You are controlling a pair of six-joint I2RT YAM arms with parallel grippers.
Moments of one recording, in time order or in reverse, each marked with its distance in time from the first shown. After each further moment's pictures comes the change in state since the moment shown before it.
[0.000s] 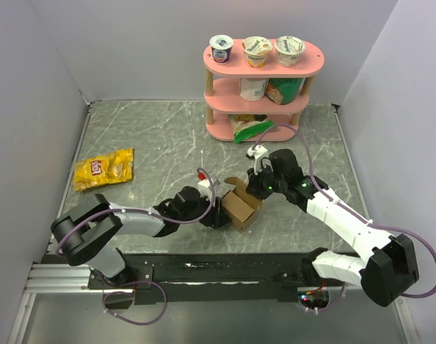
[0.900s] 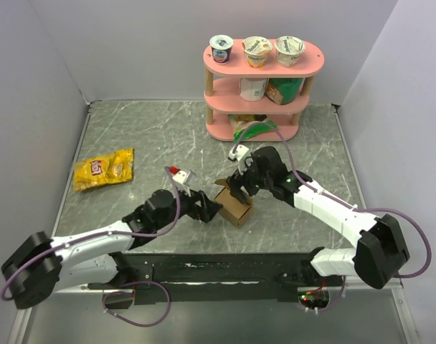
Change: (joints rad) left arm -0.003 -0.430 -0.095 -0.069 -0.212 0.030; right arm 0.124 0.123 0.052 0.090 0.085 -0.151
